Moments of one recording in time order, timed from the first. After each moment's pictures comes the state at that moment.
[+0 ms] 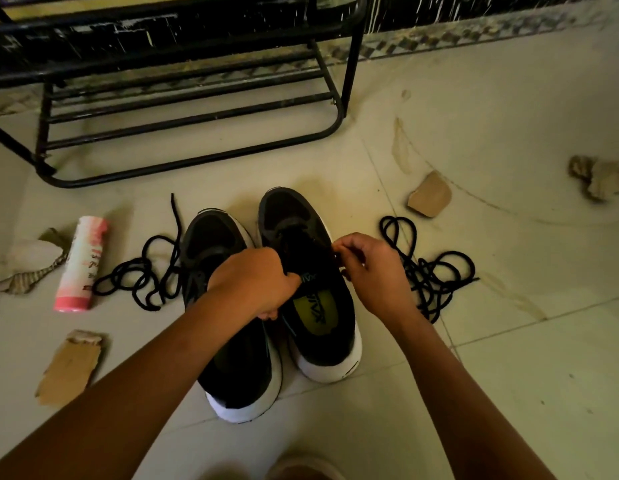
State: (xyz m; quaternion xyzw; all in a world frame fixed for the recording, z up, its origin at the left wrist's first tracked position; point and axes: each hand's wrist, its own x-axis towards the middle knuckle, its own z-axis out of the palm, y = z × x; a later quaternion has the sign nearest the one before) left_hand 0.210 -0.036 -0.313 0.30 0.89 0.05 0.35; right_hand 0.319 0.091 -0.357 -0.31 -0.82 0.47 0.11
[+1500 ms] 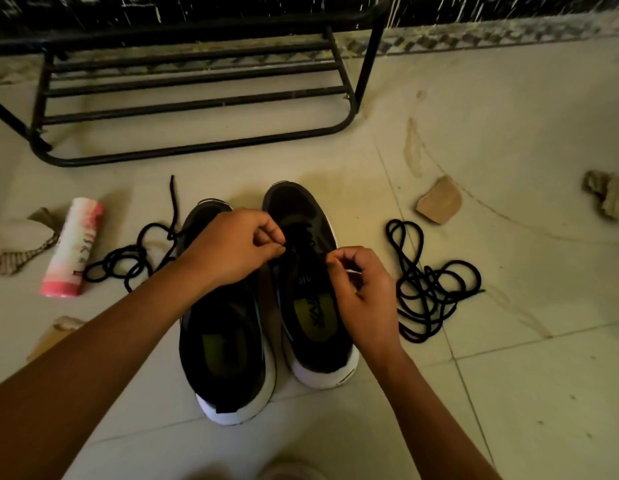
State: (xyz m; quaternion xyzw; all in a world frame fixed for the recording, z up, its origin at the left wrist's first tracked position) left_hand 0.174 -0.044 -0.312 0.32 0.86 0.27 0.30; right_hand 0.327 0.058 -0.367 -0.31 -0.76 0.52 0.22
